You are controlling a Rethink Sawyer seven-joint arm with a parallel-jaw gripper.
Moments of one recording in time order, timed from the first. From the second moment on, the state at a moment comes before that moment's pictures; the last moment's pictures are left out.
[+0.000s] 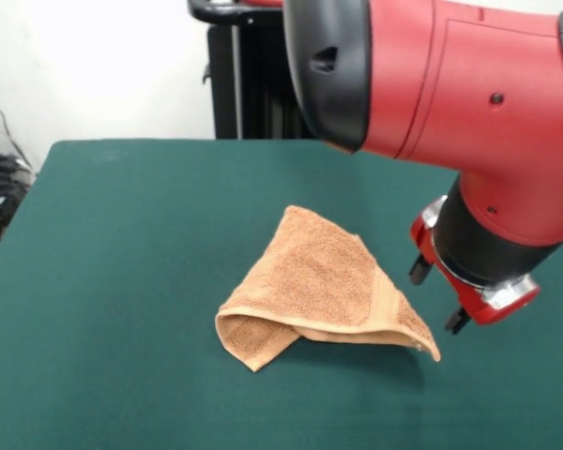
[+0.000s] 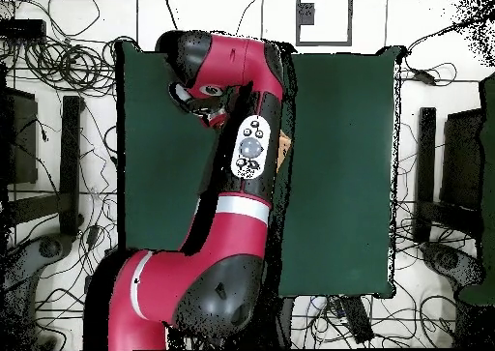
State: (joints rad) arm 0.08 0.11 -0.53 0.44 0.46 1.46 2.66
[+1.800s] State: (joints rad) arm 0.03 0.25 -0.79 0.22 0.69 1.69 3.12
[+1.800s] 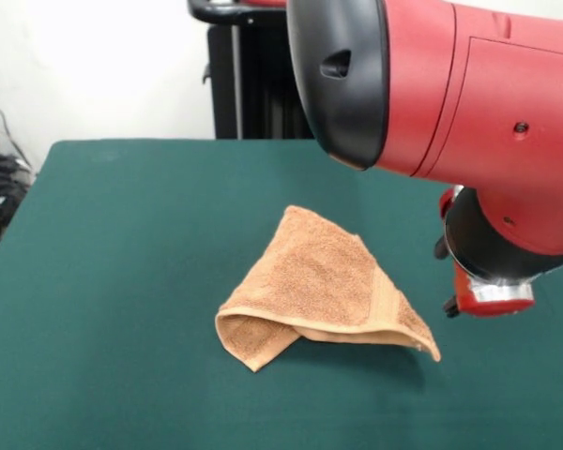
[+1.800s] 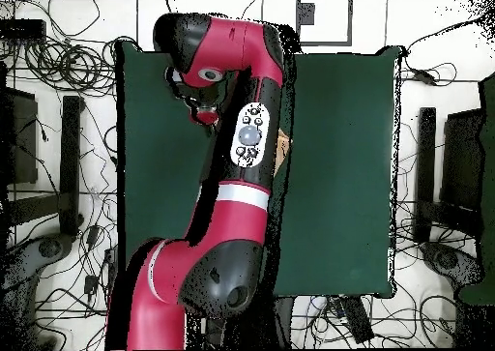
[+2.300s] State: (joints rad) arm 0.02 0.30 -0.86 0.18 0.77 1.69 3.15
